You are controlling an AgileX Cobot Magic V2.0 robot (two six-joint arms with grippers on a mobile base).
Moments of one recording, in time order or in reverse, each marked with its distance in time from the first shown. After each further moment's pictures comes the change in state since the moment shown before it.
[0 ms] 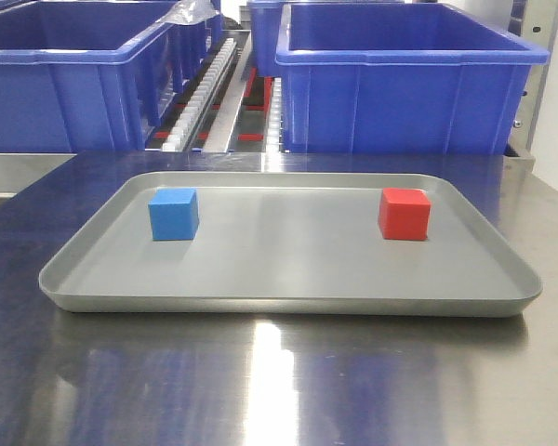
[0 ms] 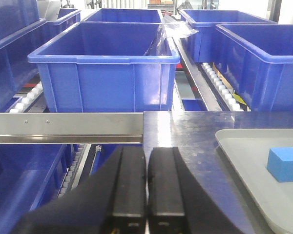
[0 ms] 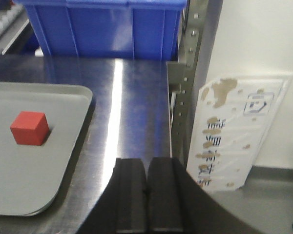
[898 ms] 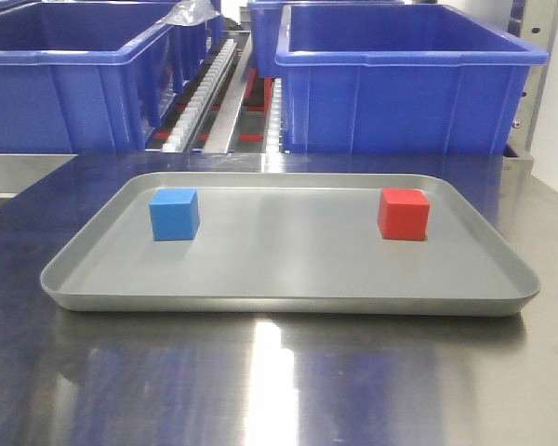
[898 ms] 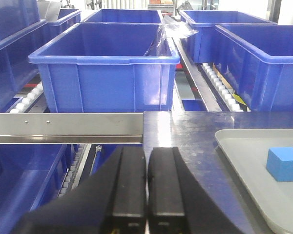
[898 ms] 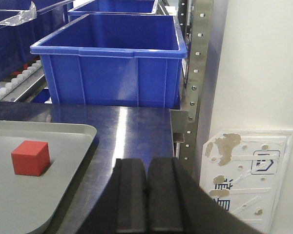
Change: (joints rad) left arm 0.000 0.000 0.000 0.000 0.000 0.000; right arm 0.000 -0.313 0.366 0.000 -0.376 0.000
